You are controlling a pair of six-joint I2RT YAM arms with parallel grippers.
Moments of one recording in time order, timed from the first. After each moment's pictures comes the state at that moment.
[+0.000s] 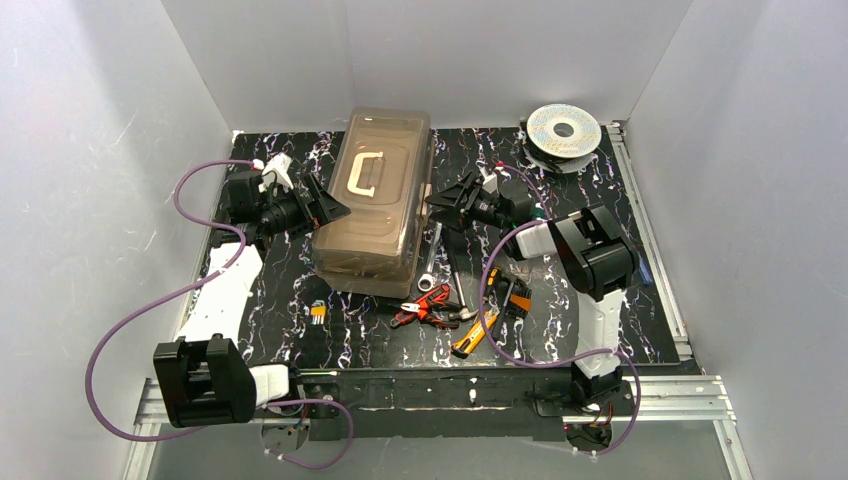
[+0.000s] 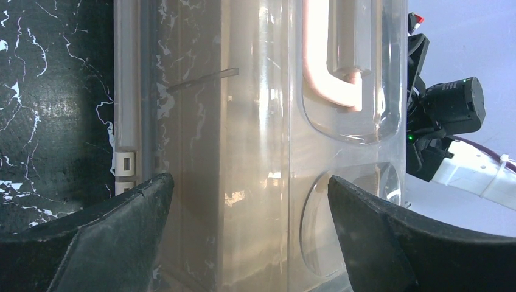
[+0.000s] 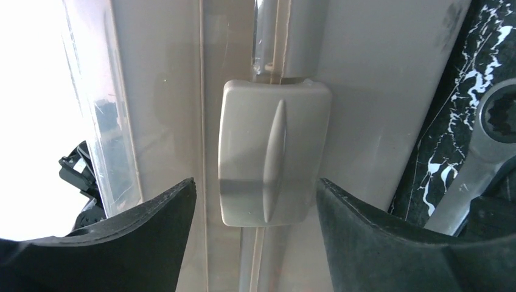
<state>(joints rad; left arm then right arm) 0.06 1.22 0.95 -0.38 0.63 -0.44 0.42 2.03 0.96 0.98 -0.67 1.38</state>
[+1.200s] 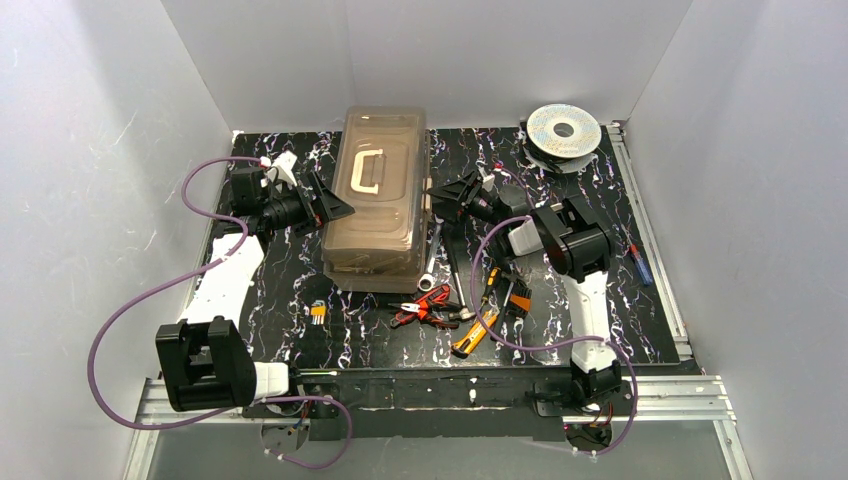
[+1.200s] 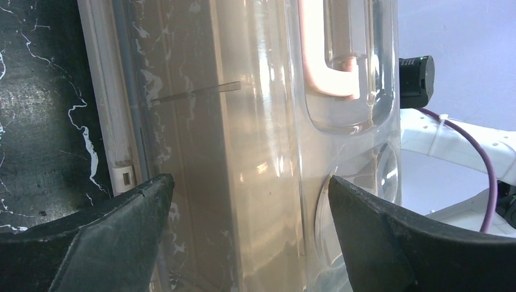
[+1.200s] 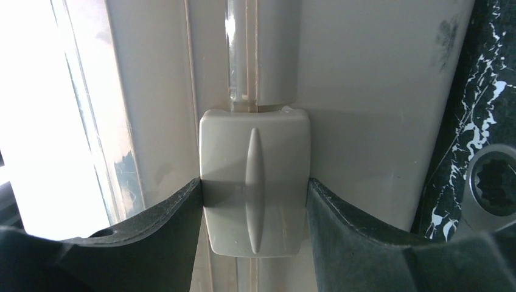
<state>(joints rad) 0.06 1.30 0.98 -0.37 0.72 -0.43 0.41 2.27 1.08 1.28 -0.70 1.64</state>
